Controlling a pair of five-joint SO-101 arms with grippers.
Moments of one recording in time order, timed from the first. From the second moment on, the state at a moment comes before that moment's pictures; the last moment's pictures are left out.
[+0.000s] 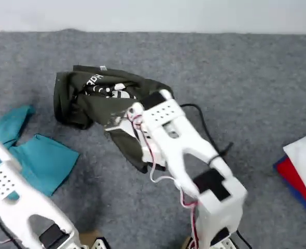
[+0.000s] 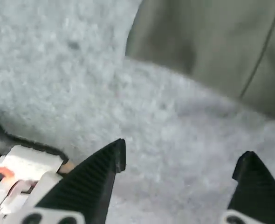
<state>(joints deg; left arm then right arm) -47.6 51.3 -76.5 98.9 -1.0 -33.5 20.0 -6.9 100.7 40.2</state>
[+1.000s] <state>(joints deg) -37.5 -6.1 3.7 98.9 -1.4 -30.8 41.7 -24.2 100.6 40.3</state>
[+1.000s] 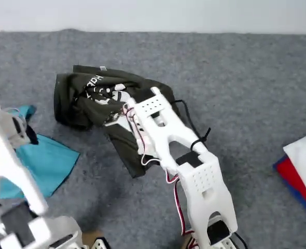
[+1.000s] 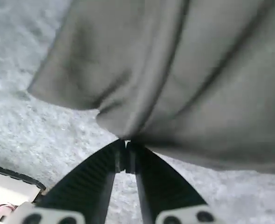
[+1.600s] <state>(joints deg) -36.1 -26.9 30.7 98.9 -1.4 -25.1 30.7 -23.0 100.7 40.0</state>
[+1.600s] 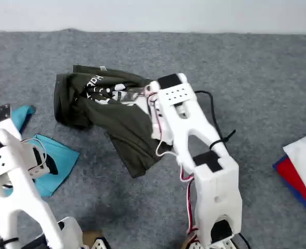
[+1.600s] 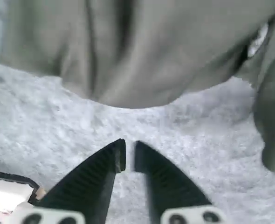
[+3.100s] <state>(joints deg) -43.8 -26.9 31.0 98.9 -1.5 -32.4 43.1 -25.1 95.1 38.3</state>
